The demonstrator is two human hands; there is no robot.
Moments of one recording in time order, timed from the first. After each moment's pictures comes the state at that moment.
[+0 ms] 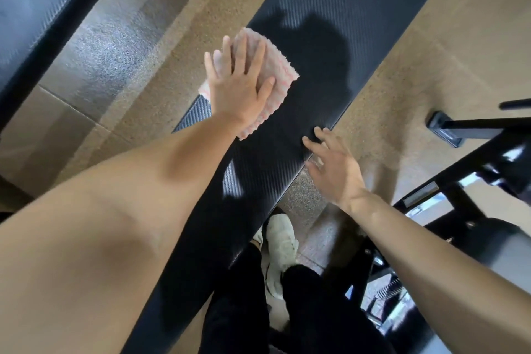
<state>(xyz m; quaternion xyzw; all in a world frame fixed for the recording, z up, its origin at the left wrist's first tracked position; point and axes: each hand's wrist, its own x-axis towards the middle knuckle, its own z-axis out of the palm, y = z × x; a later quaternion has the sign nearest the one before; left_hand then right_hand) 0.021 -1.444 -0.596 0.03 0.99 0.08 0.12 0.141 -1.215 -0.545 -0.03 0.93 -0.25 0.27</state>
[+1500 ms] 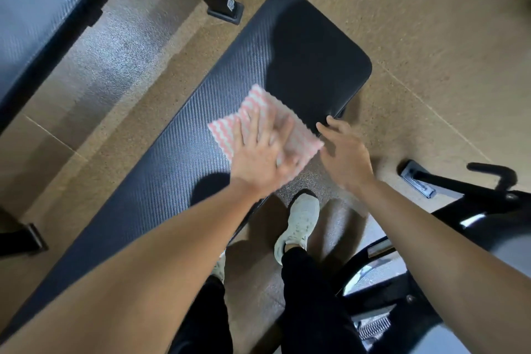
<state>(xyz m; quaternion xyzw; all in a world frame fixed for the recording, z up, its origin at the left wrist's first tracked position) -0.020 -1.270 -0.579 0.08 0.97 0.12 0.20 -0.061 -1.075 -0.540 0.01 0.92 -0.27 0.27</state>
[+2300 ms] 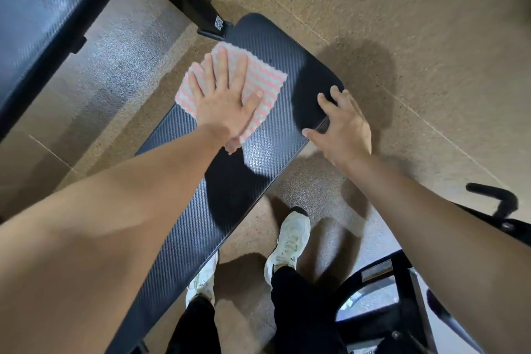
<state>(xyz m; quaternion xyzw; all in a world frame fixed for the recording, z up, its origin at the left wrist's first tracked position) -0.169 -1.284 -0.591 -0.06 0.98 0.07 0.19 -0.157 -1.036 -0.549 -0.02 0.95 -0.20 0.24</state>
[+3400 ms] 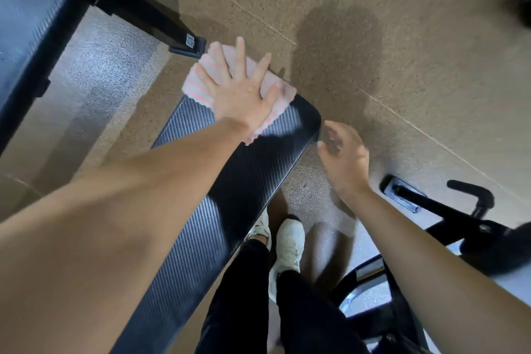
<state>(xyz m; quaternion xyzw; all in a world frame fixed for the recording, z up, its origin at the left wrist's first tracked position) -0.265 -1.217 -0.584 -0.01 0.98 0.07 0.18 -0.162 -1.008 -0.551 0.16 0.88 -0.42 0.15</state>
